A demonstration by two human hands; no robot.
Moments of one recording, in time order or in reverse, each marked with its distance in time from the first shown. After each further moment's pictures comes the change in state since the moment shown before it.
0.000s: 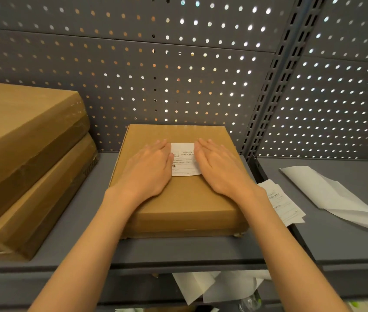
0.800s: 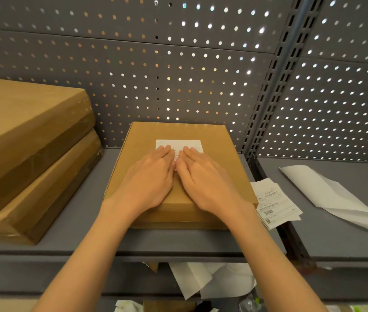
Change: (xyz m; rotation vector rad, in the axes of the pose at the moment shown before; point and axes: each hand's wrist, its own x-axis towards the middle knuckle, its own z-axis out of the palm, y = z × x) left_hand -0.031 0.014 0.001 -0.009 0.009 0.024; right_hand -0.032 -0.029 0.007 -0.015 -0.004 -0.126
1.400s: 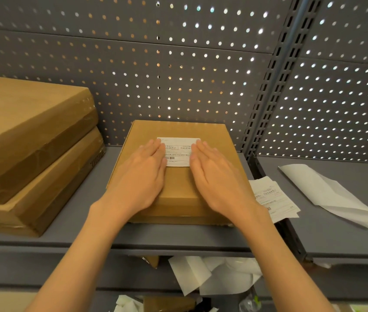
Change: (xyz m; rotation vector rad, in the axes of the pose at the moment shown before) left_hand -0.019 -0.001 -0.009 0.050 0.122 0.003; right_hand -0.019 0.008 -0.012 0.043 0.086 0.031
